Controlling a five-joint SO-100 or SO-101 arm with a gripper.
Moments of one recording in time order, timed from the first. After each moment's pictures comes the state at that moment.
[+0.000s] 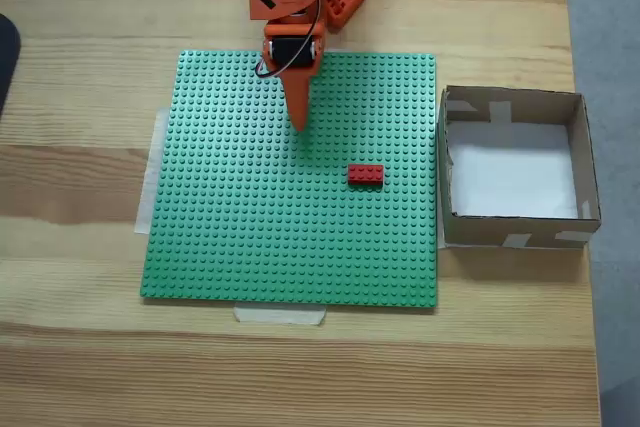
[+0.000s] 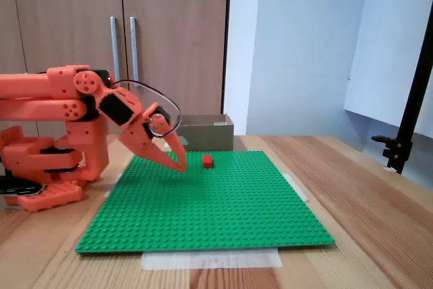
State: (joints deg) arm -3.5 184.2 180.8 47.2 -2.2
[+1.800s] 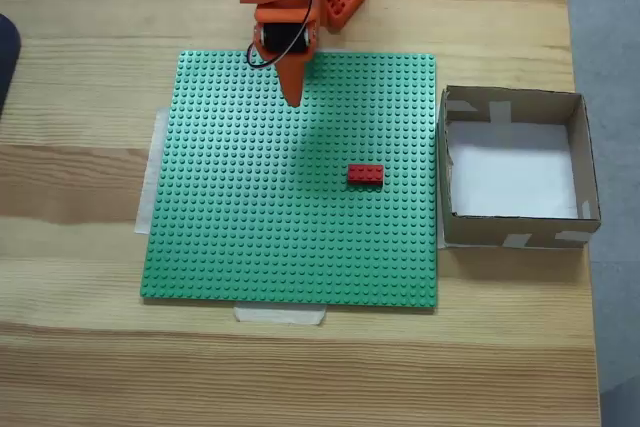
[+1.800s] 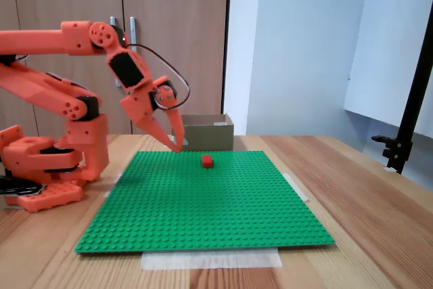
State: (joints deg) arm -3.3 156.4 146.0 61.5 -1.0
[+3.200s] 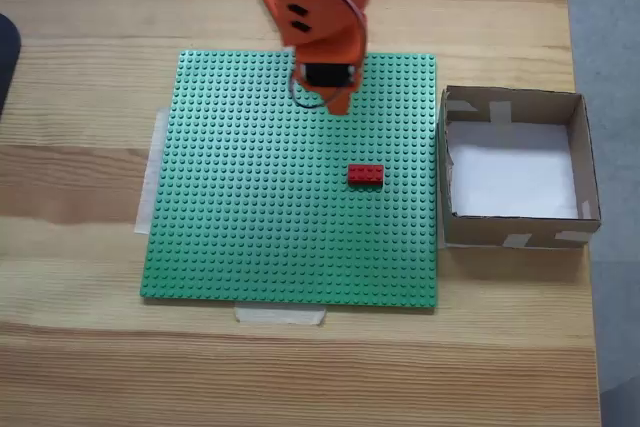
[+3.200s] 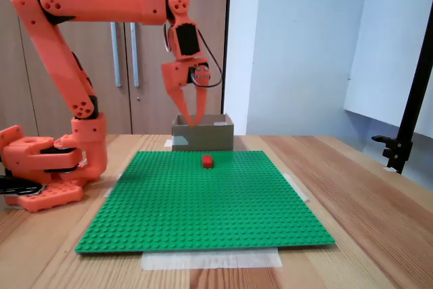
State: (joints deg) arm -17.5 113.7 103.1 79.9 15.6
